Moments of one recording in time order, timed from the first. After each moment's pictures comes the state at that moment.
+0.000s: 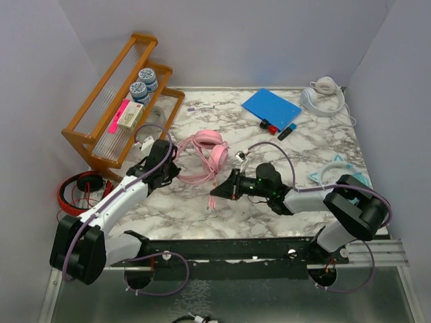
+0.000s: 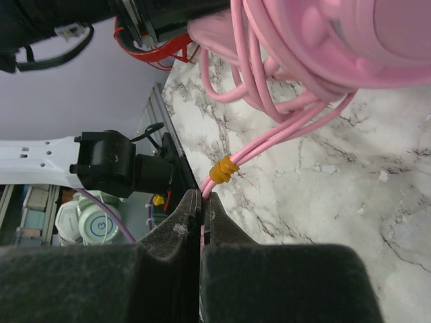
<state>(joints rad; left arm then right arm) -0.41 1.19 0.75 -0.42 -0.23 -0.95 0.83 1.54 0.47 0.88 -0.45 0.87</state>
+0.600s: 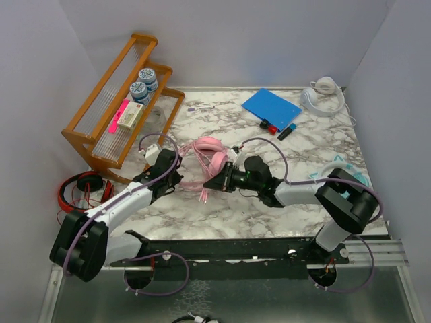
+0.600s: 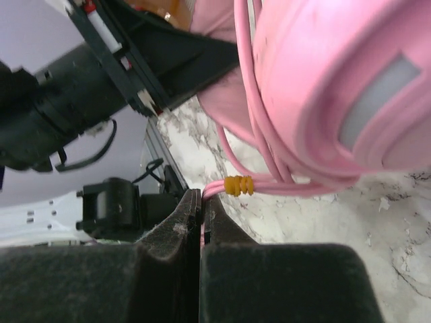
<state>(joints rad) -0.46 1.16 0.58 -0.25 -0.32 -0.95 0.85 1.63 0.61 0.75 -0.36 0.99</state>
